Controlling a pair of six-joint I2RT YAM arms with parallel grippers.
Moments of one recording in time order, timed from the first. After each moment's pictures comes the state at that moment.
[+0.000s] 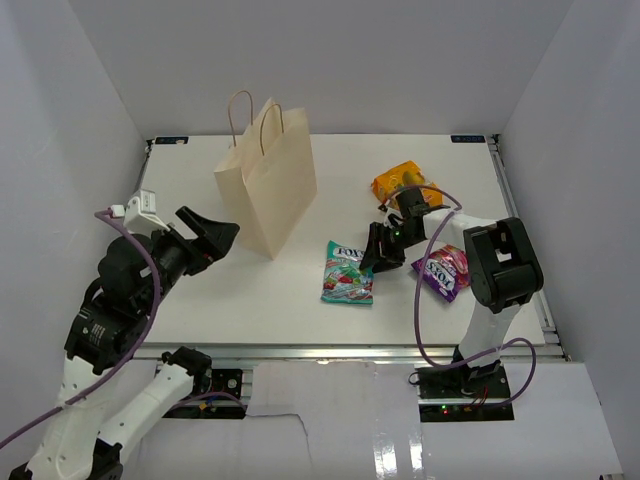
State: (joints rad) left arm -0.44 0.62 1.16 -0.78 -0.12 -0.79; right arm 0.33 1.83 1.06 -0.47 -0.61 0.31
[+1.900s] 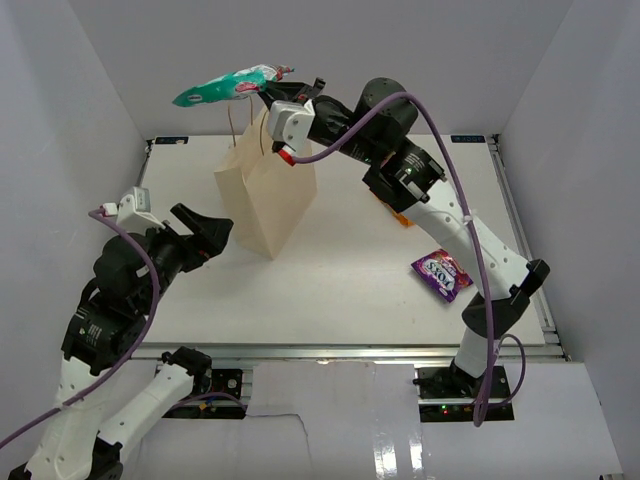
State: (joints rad) left arm -0.44 0.64 1.18 -0.79 -0.18 -0.74; right arm 0.89 1.73 2.18 -0.12 -0.36 -0.99
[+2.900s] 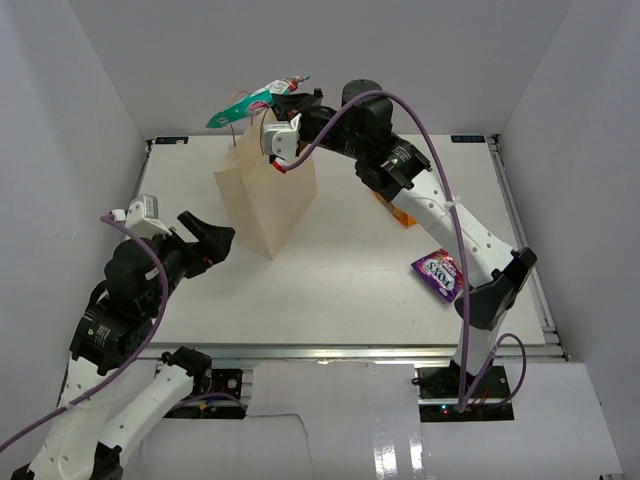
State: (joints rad) left arm -0.44 0.60 1.10 -0.78 -0.20 -0.72; right arm 0.81 1.80 2.11 -0.23 -0.36 -1.29
